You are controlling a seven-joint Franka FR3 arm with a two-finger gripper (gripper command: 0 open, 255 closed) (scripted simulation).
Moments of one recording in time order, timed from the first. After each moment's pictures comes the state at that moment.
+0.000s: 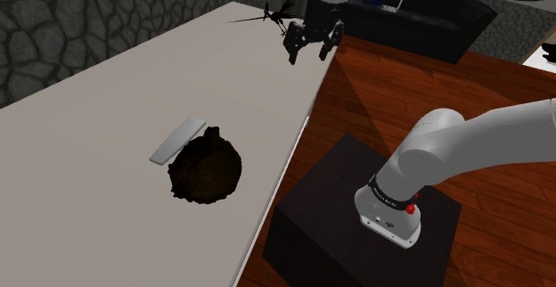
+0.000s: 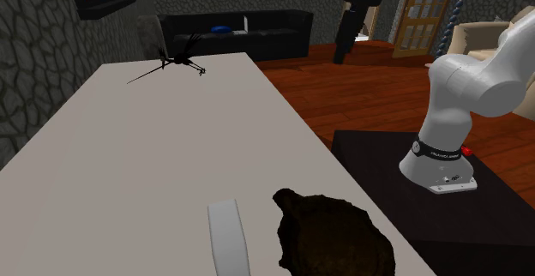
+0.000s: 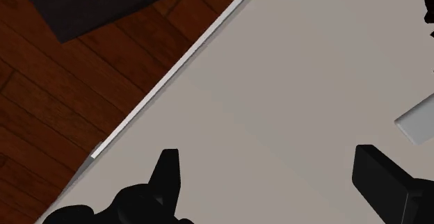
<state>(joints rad) -0.02 -0.71 0.20 -2.38 0.04 1.79 0.55</state>
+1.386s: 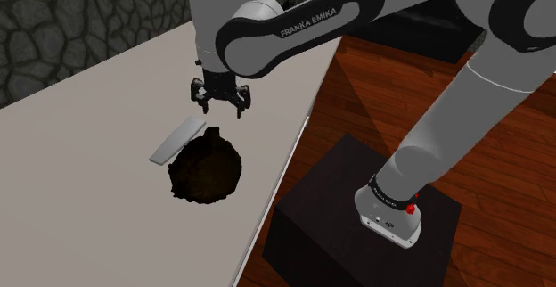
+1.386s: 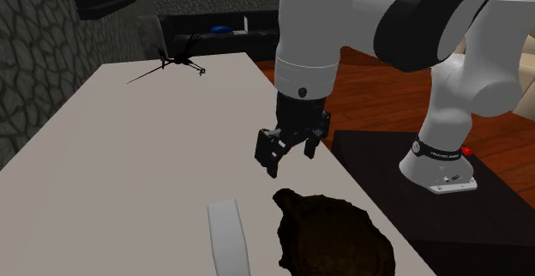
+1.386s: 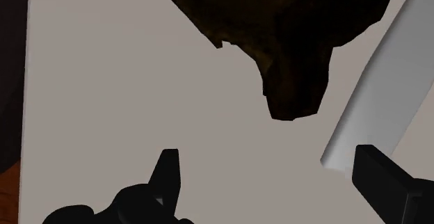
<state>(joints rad) -0.11 0.00 0.64 -2.11 -0.07 2.13 1.47</state>
